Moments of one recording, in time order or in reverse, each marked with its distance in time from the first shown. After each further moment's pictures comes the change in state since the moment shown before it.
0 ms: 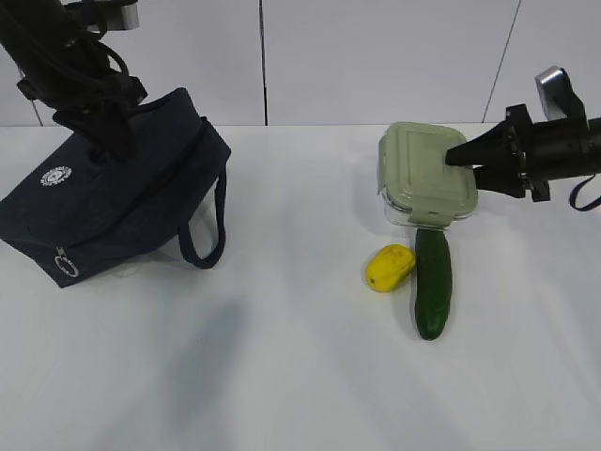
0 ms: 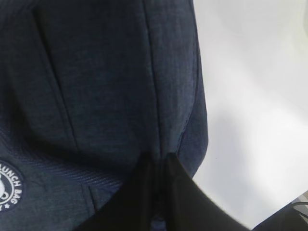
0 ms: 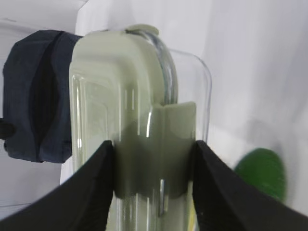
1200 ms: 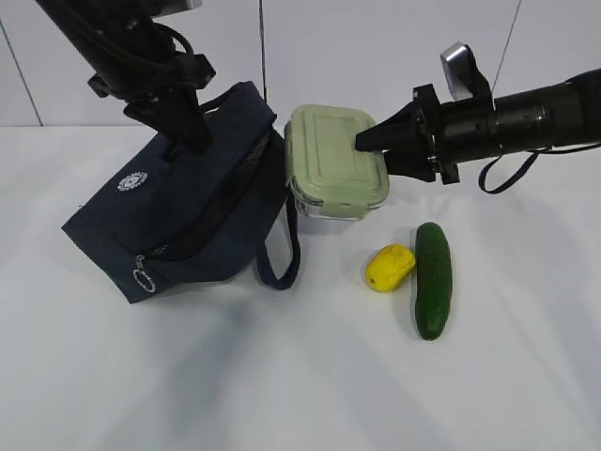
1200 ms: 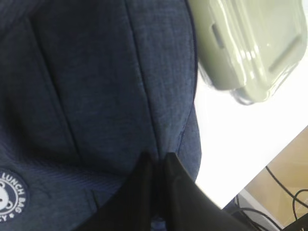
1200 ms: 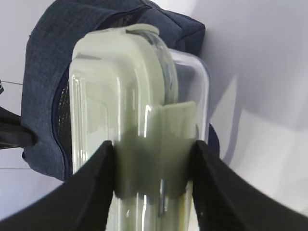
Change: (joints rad) left arm -0.121 0.001 -0.043 -0.163 -0.001 -0.020; right arm 0.230 0.000 -0.057 0.081 0.002 0.021
